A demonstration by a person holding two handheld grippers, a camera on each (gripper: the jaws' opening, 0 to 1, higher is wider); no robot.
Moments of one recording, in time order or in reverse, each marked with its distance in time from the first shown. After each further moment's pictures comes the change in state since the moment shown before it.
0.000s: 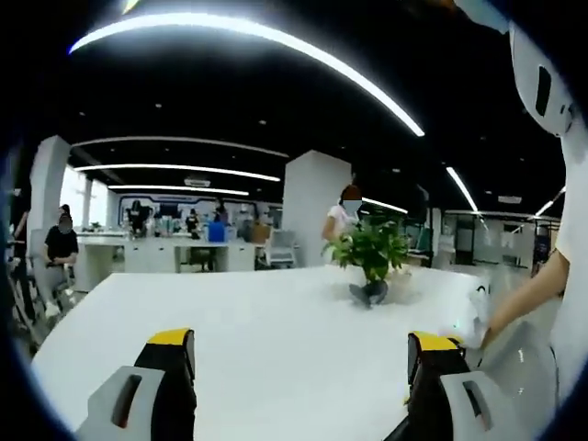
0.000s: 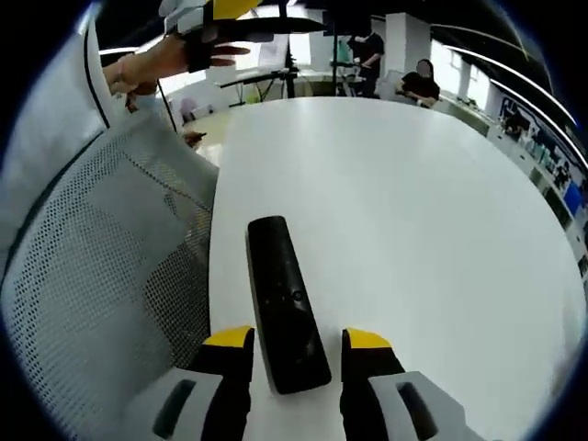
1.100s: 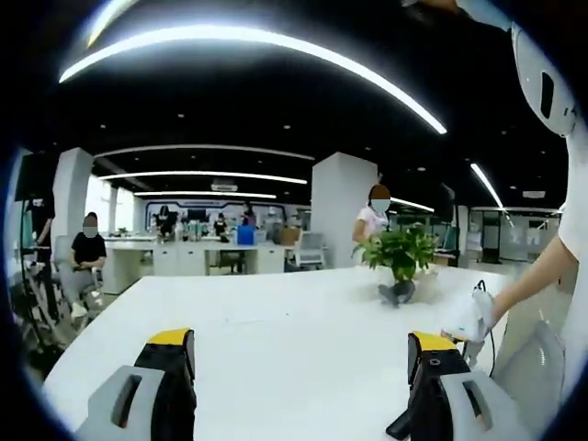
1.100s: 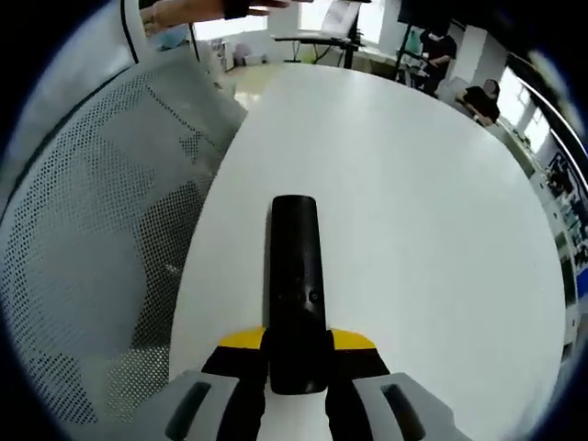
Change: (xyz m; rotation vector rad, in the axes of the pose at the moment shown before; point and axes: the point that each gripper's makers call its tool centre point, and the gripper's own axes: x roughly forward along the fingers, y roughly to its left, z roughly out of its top) left arm -0.018 0.014 -0.010 -0.024 0.037 0.062; right arm -0.002 -0.043 -0.014 -0.249 0.190 0.068
